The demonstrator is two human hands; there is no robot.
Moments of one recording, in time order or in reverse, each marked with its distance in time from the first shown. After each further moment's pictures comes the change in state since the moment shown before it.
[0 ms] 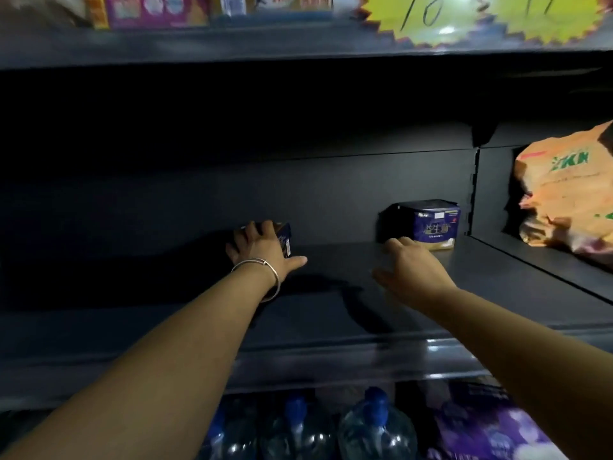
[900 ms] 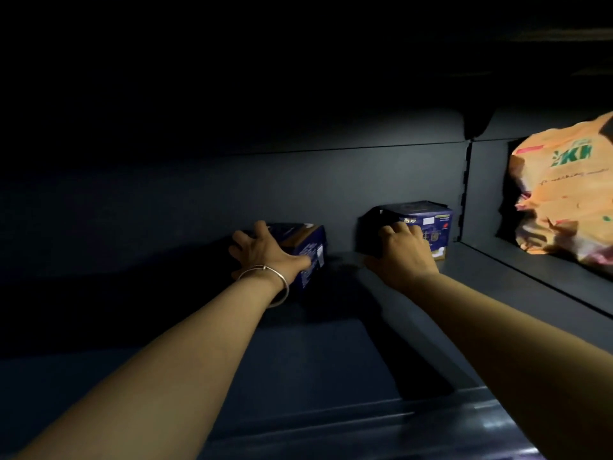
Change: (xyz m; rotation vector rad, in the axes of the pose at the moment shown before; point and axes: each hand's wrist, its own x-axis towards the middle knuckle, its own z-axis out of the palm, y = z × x) left_hand 0.069 0.065 0.067 -0.393 0.016 -0.126; right_hand 0.100 0.063 0.039 -0.086 0.035 0.169
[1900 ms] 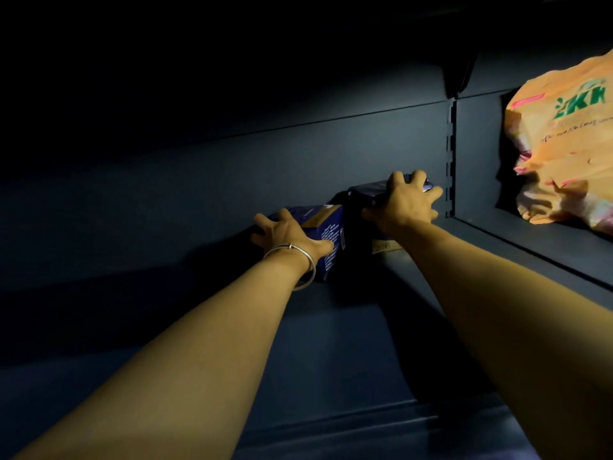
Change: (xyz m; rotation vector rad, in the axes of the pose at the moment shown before) left_hand -0.011 0.075 0.070 0.154 -0.068 0.019; right_hand 0.078 0.068 0.022 0.383 0.103 0.291
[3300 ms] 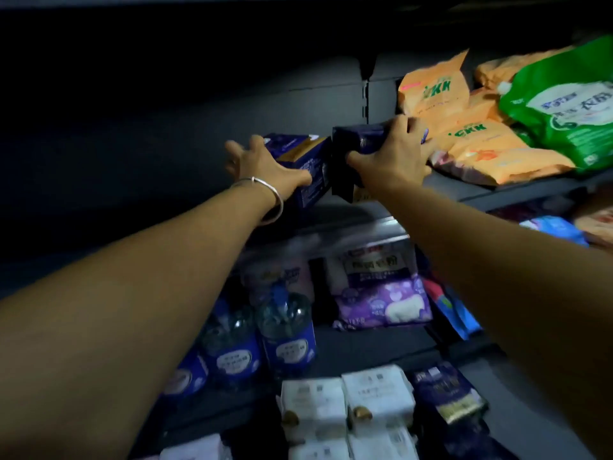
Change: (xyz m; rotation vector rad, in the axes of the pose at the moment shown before) left_hand -0.208 0.007 -0.125 -0.206 0.066 0.197; right_hand -0.238 -0.007 -0.186 0.107 0.268 0.051
